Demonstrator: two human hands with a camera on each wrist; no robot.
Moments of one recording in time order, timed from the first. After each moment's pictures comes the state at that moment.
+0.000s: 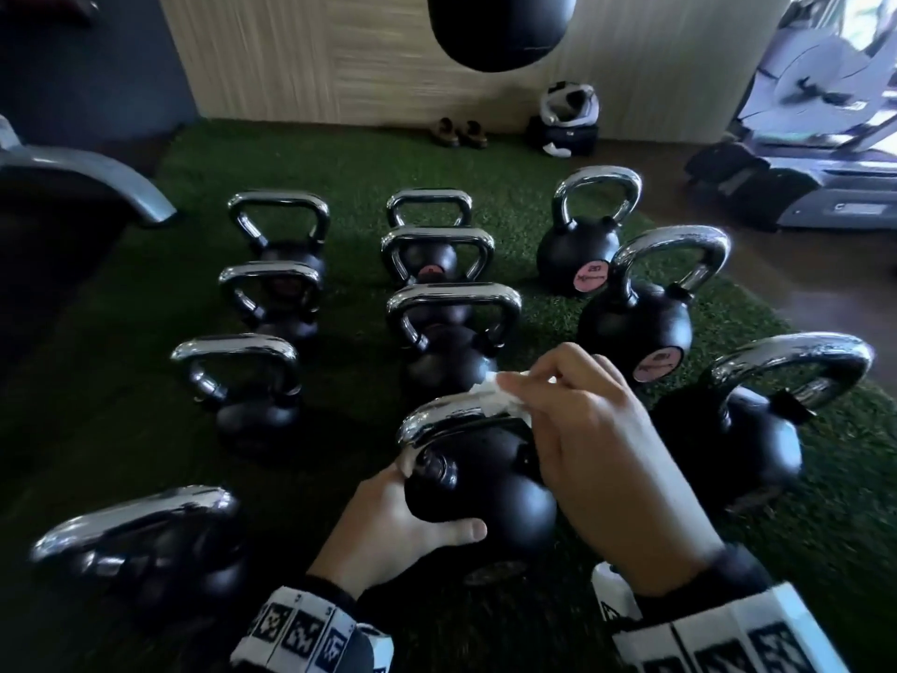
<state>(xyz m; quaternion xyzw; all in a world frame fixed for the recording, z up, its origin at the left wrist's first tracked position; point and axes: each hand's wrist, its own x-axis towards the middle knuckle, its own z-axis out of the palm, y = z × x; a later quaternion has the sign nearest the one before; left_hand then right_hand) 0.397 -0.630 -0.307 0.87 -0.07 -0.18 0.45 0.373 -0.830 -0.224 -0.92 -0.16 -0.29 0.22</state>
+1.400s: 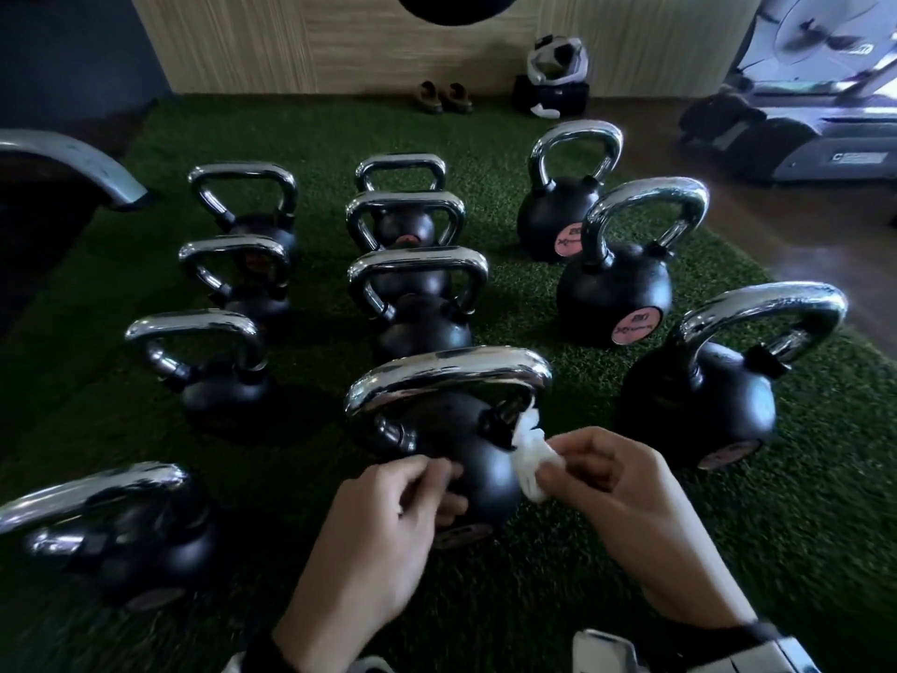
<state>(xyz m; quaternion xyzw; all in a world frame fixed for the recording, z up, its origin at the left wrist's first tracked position) 0.348 -0.675 -0.285 0.83 0.00 -0.13 0.54 0.323 -0.891 -0.292 -0.79 0.10 -0.04 0.61</state>
